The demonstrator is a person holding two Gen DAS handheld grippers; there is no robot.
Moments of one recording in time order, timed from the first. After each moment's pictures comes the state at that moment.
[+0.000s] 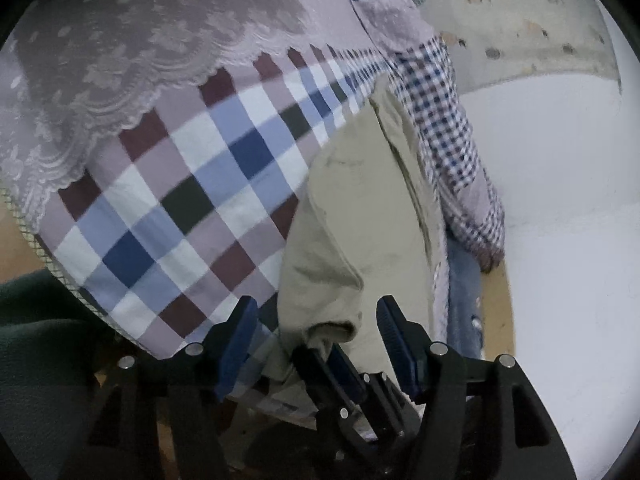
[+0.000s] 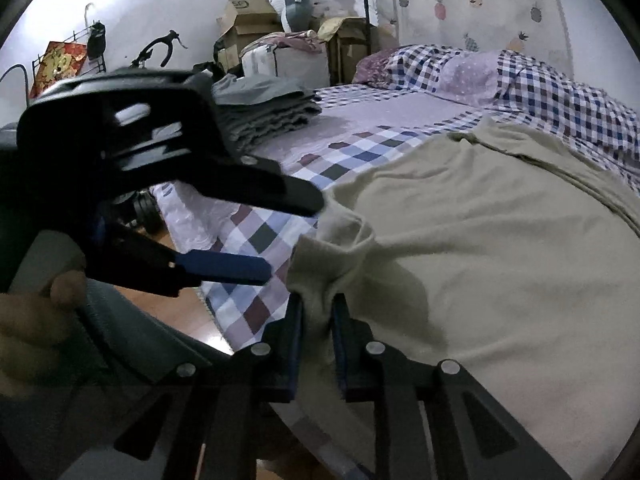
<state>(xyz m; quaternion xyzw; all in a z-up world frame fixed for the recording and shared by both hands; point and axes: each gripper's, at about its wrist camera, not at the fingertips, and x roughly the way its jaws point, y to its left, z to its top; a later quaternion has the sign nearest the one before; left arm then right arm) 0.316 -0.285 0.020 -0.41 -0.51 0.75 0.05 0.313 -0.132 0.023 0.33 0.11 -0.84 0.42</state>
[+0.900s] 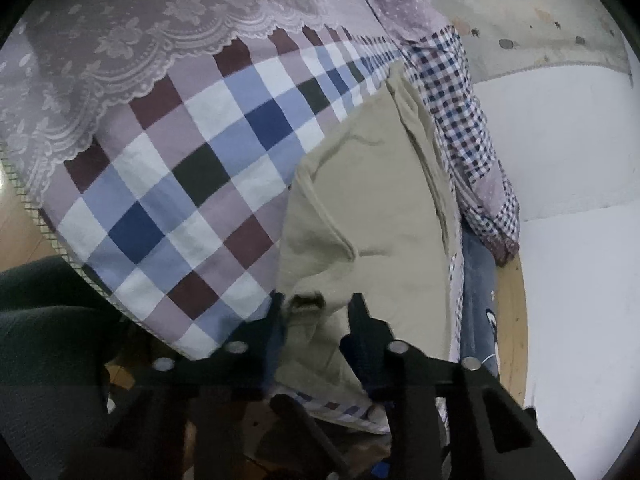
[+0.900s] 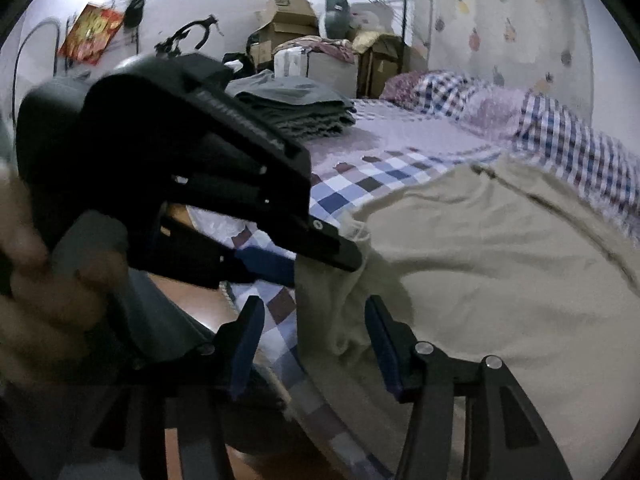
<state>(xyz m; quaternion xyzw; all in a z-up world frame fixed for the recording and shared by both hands) 0.326 -0.283 -0.002 -0.42 -0.52 0.75 0.04 0.350 -0.140 0.026 0.27 0.18 -0.84 0.43</state>
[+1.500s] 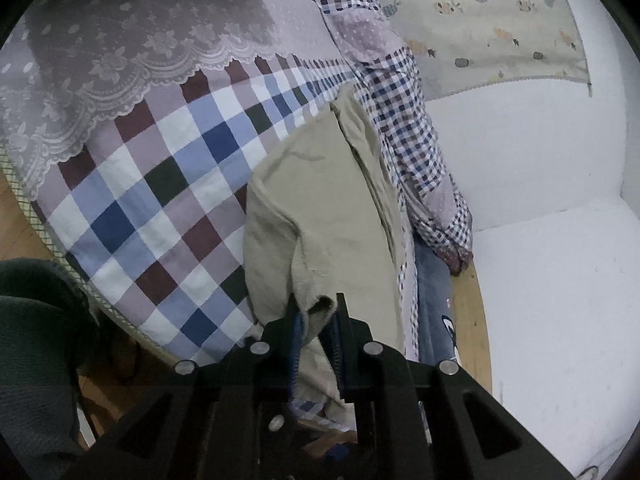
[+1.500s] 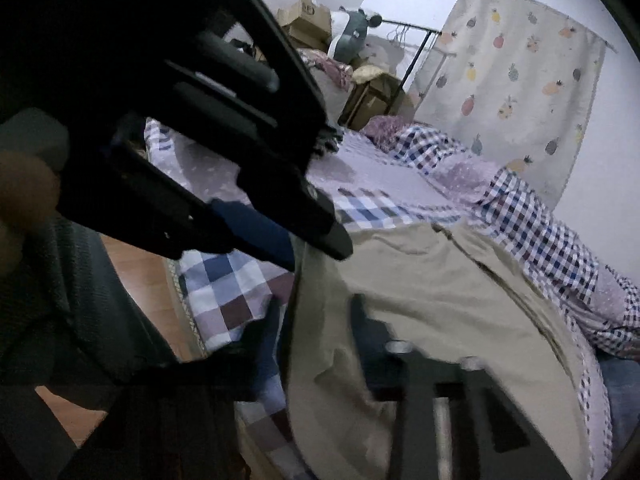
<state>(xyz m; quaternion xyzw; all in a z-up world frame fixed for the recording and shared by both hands) 0.344 -0.275 0.013 -0.35 -0.54 0.76 0.10 0.367 -0.157 0.022 0.17 0.30 -0.86 0.37</state>
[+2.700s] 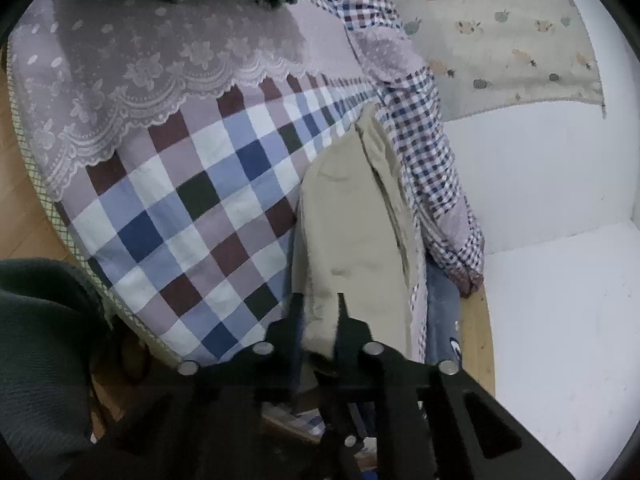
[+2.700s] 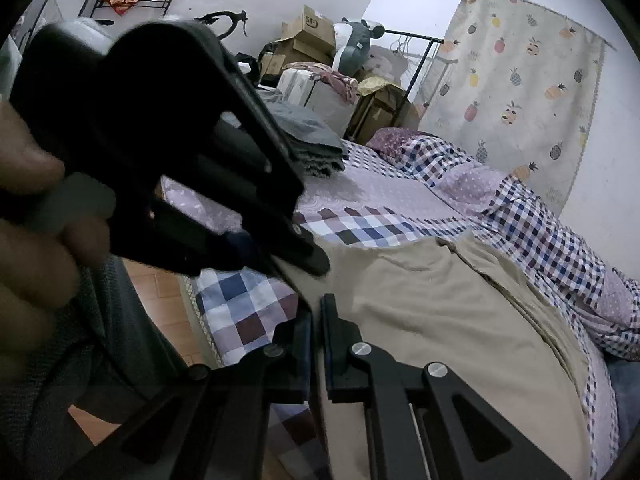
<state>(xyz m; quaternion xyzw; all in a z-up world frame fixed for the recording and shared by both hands) 0.347 -0.292 0.009 -0.33 -0.56 0.76 0.05 0.384 -0.149 0.042 0.16 0.29 -0.86 0.39</state>
